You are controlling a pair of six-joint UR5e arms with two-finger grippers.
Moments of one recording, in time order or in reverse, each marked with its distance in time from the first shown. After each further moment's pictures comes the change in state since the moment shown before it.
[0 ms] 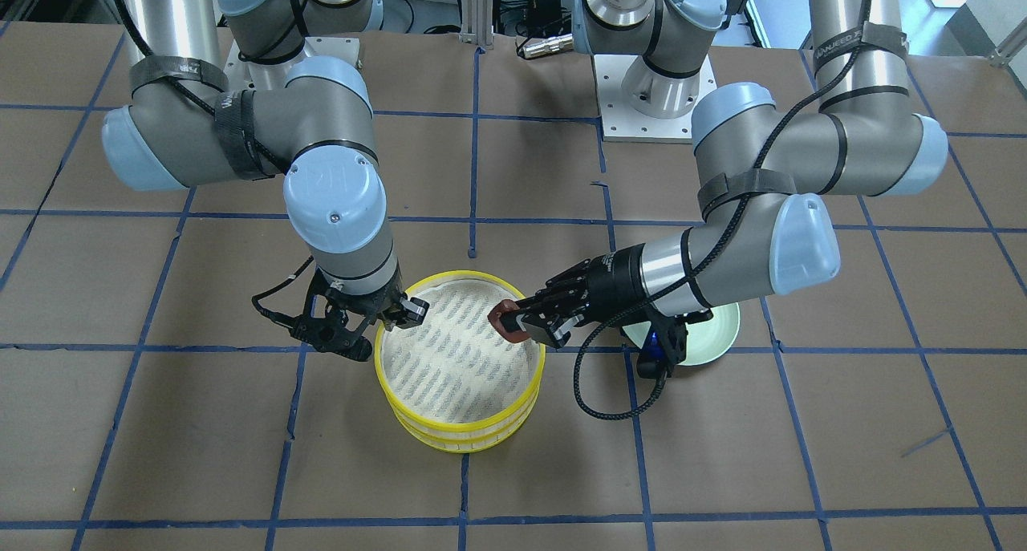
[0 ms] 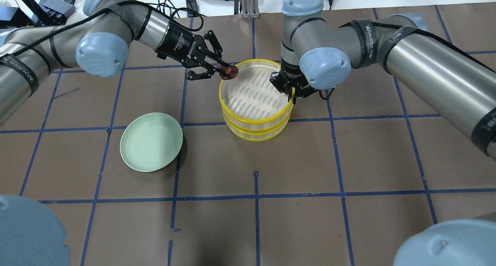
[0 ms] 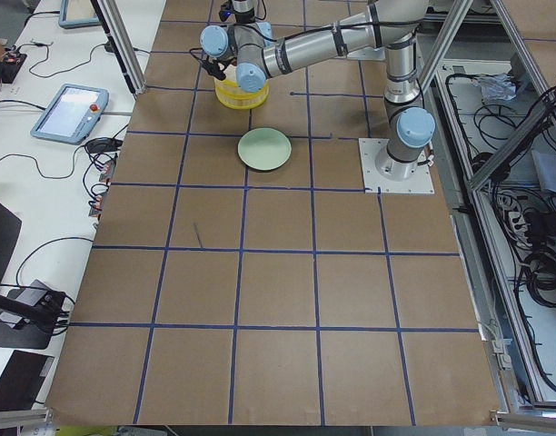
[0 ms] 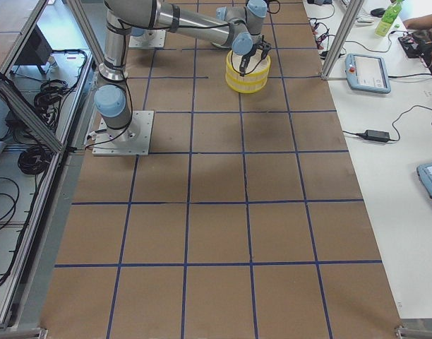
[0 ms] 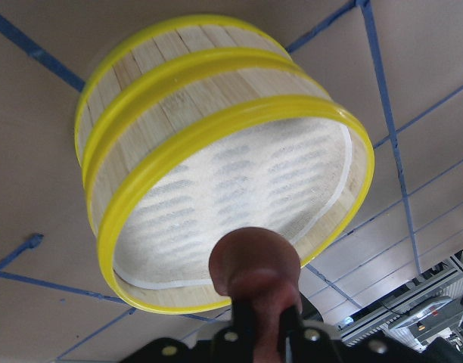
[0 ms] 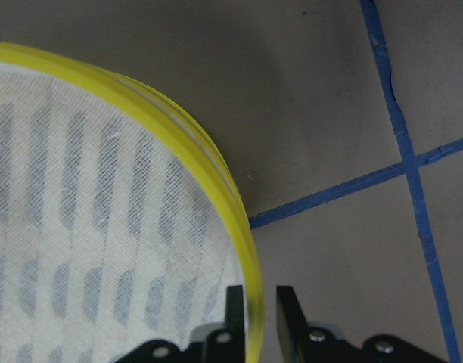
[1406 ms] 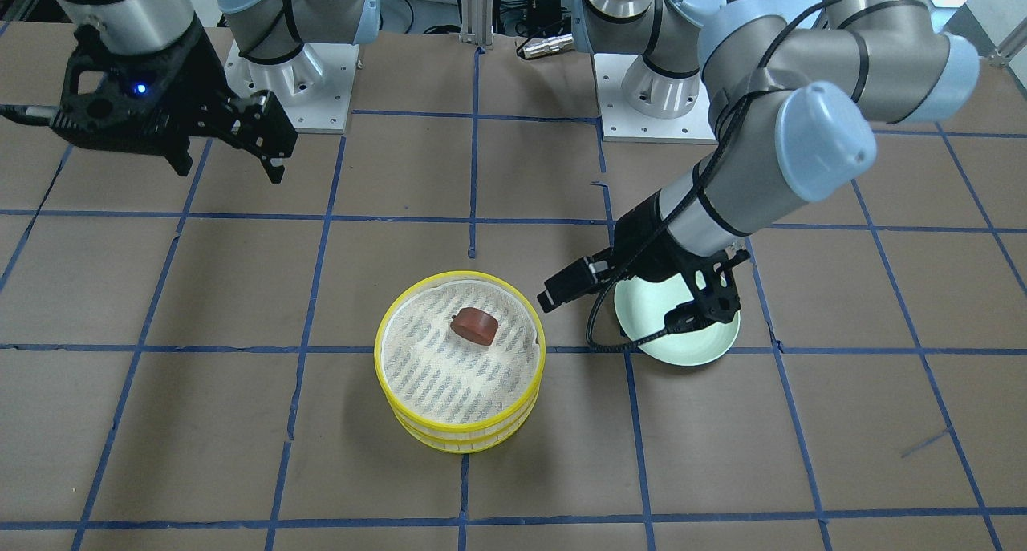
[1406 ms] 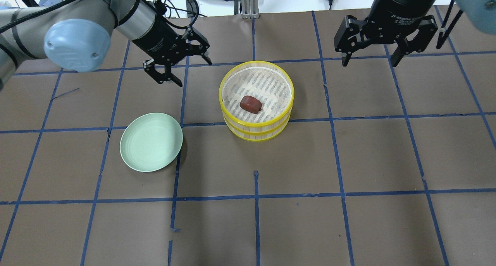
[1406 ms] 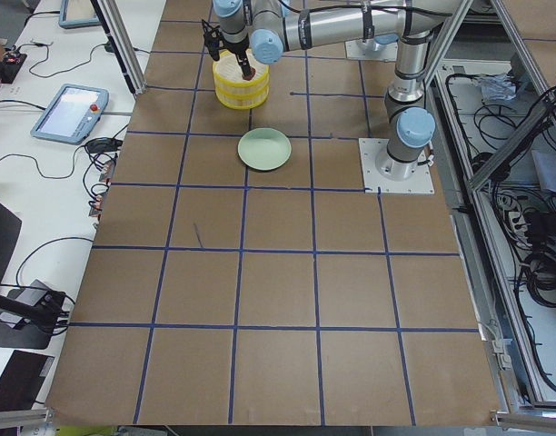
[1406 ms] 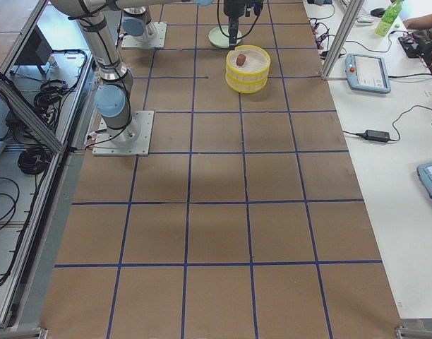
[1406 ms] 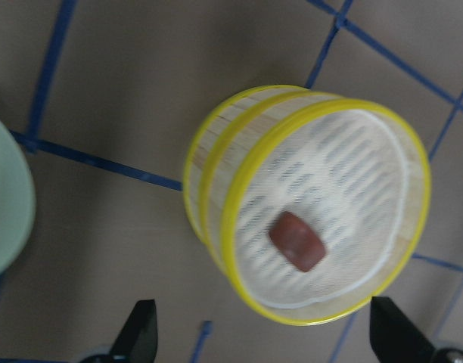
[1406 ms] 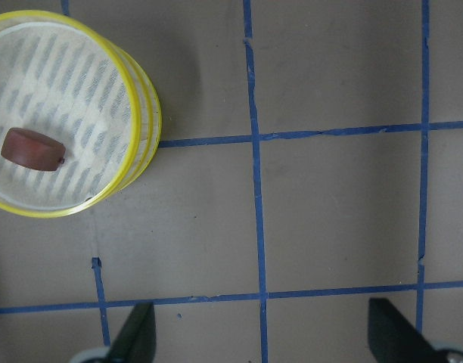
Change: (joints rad) left arm 0.003 0.187 0.034 -0.141 0.533 0.647; right arm -0.190 -0.406 -0.130 0.461 0.018 -0.498
